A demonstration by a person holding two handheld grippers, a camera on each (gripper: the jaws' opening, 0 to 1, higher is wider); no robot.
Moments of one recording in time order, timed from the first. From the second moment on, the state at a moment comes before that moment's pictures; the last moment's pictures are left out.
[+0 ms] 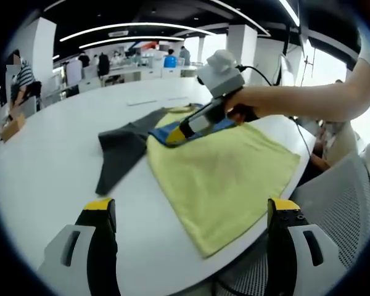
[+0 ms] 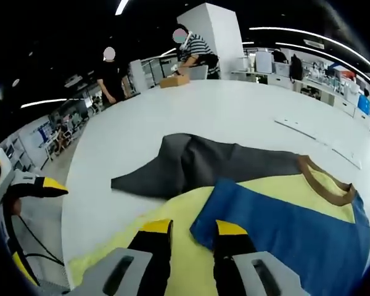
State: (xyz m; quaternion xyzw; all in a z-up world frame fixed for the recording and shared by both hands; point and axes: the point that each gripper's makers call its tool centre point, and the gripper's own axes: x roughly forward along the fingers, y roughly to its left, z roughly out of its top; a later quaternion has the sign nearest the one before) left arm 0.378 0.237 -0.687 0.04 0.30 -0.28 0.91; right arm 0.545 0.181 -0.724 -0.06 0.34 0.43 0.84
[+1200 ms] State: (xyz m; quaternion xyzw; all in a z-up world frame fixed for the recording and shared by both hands) left arm 0.435 0.245 -0.668 0.05 0.27 -0.26 0.93; right arm 0.563 -0.006 -0.694 -0.01 0.30 0.31 0.90
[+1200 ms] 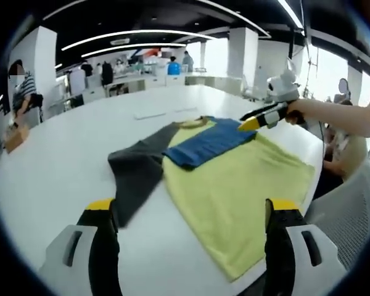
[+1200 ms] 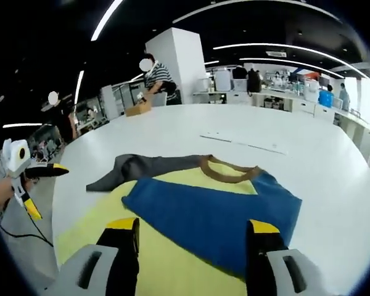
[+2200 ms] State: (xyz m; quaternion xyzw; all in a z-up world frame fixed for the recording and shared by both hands) left arm 0.495 0.222 -0.709 0.06 0.29 -0.26 0.92; right arm 0.548 -0.108 -0.729 0.00 0.34 0.24 0.91
